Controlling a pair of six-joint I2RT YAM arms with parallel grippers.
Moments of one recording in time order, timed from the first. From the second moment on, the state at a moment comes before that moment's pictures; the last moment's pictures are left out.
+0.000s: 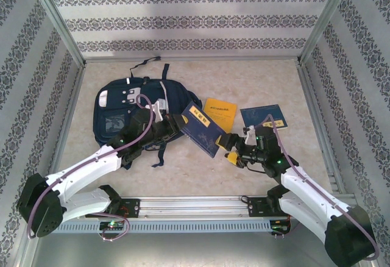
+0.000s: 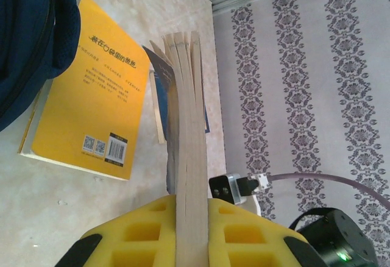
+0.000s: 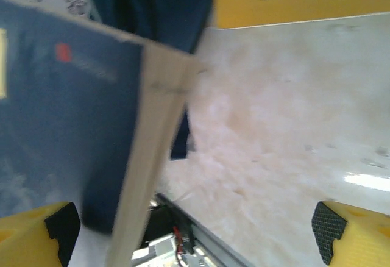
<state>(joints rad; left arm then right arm) -0.67 1.10 0.70 0.05 0.19 -1.14 0.41 0.81 0.31 -0.07 -0.66 1.19</state>
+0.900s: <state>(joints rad) -0.67 0.99 0.59 0.24 0.09 -1.26 0.54 0.86 0.36 0.40 -0.46 1.47</state>
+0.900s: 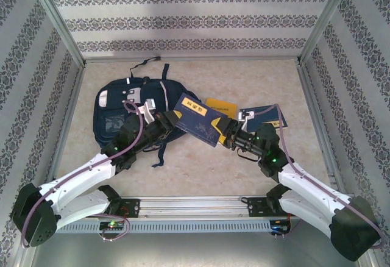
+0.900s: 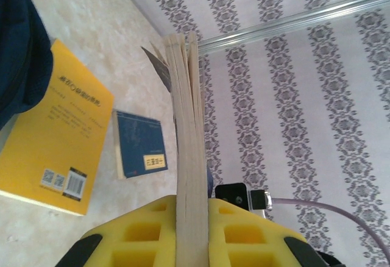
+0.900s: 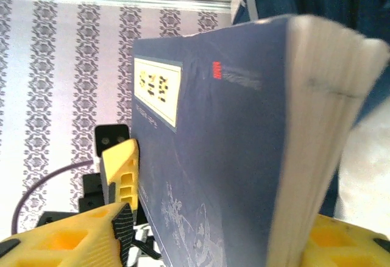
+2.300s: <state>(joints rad) -0.48 1.14 0.90 -0.28 0.10 -0.88 0.38 0.74 0.41 -0.07 -0.32 1.15</state>
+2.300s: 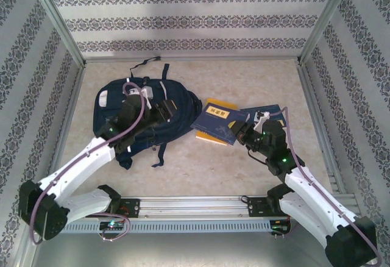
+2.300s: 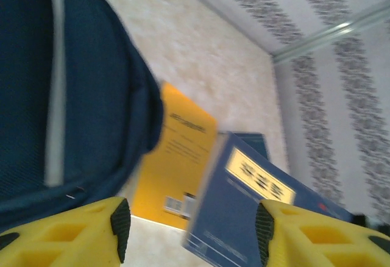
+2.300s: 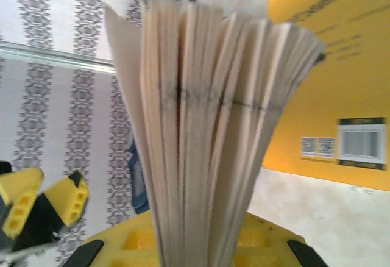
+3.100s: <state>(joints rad) -0.25 1.93 1.50 -0.50 0.29 -0.56 0.27 0.69 0.41 -0.22 -0.34 0.94</state>
